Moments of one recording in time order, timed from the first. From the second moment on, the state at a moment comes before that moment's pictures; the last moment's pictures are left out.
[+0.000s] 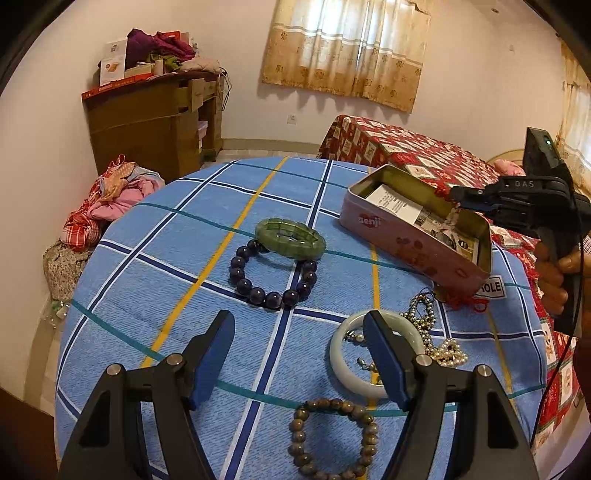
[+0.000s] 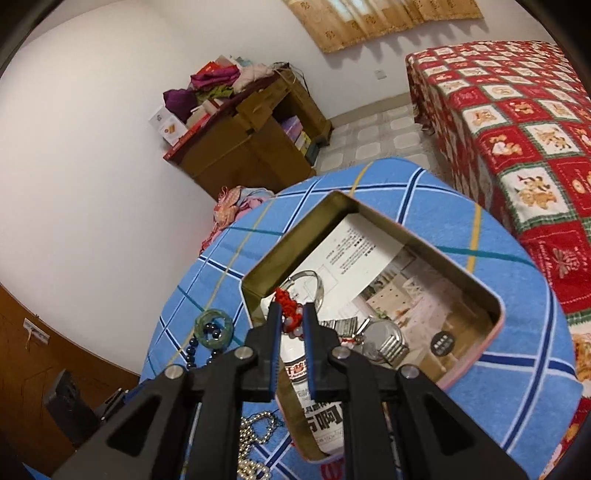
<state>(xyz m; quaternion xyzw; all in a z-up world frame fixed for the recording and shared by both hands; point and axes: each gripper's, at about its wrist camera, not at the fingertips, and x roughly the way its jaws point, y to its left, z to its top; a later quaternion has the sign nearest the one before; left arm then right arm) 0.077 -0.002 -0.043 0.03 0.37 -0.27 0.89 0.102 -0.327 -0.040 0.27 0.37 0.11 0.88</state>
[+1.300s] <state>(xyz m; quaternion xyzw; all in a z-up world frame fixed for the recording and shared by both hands) 0.203 -0.054 -0.076 0.02 0.44 -0.16 0.88 0.006 -0.294 -0.026 0.23 0.32 0.04 0.92</state>
